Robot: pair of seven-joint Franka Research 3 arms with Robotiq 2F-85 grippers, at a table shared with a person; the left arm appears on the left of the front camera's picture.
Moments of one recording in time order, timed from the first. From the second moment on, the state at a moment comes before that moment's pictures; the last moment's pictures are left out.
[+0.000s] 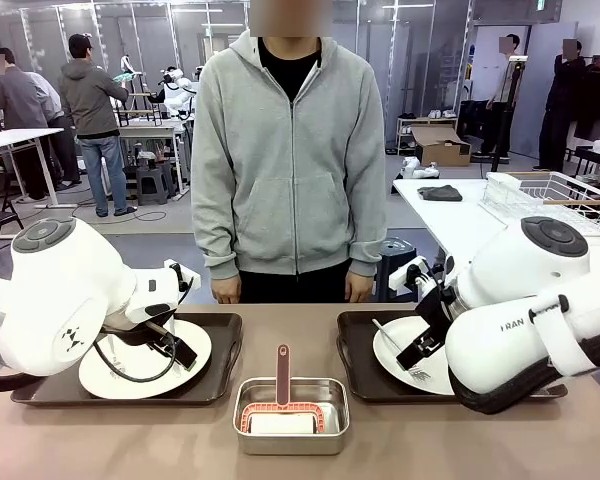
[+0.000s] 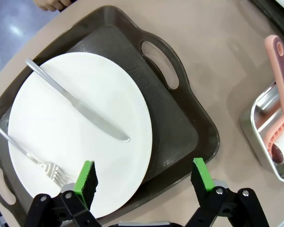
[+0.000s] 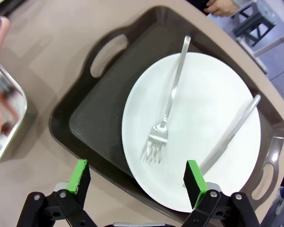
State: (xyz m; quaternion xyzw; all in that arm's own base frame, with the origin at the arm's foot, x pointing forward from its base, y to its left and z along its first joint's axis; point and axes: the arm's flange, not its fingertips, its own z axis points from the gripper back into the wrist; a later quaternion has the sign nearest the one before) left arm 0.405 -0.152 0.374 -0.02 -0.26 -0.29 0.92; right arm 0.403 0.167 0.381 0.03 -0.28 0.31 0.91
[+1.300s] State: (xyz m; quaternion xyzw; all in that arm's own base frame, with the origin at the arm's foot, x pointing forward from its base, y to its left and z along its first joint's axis) left arm 0.406 0.112 0.417 -0.57 -0.19 -0.08 0.80; right arm 0.439 -0.037 0.408 0.55 -0.18 0.09 0.81
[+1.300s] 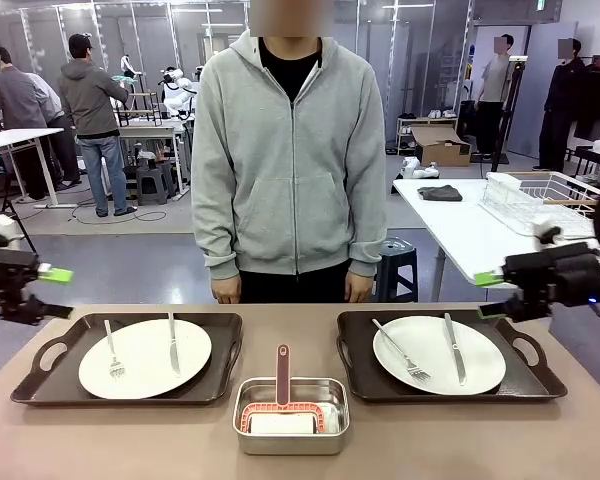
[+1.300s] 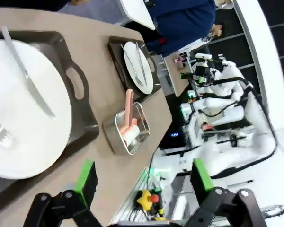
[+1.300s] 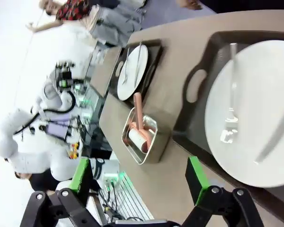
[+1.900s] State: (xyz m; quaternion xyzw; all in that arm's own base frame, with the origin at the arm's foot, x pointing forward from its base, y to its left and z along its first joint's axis) left arm 0.338 0.253 0.406 -0.55 -0.29 0.08 0.78; right arm 0.376 -0.186 0.376 0.54 -0.25 -0.08 0.80
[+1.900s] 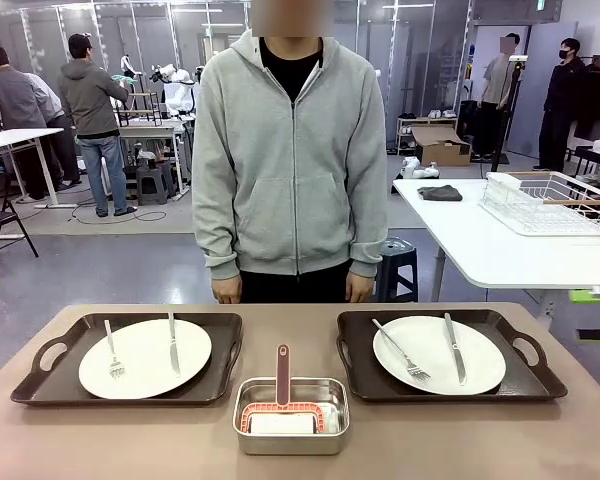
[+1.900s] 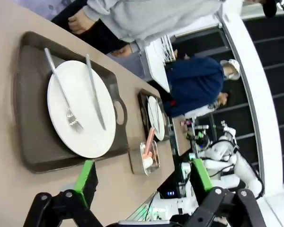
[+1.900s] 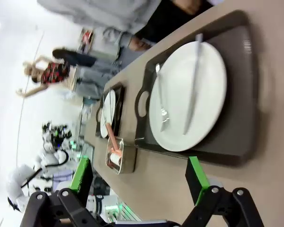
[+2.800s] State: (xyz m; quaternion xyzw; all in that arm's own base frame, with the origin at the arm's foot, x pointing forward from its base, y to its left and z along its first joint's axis) left arm 0.331 0.261 0.399 -0.55 -0.30 0.10 0.78; right arm 0.341 -0.234 0.364 0.53 -0.29 -0.16 0.78
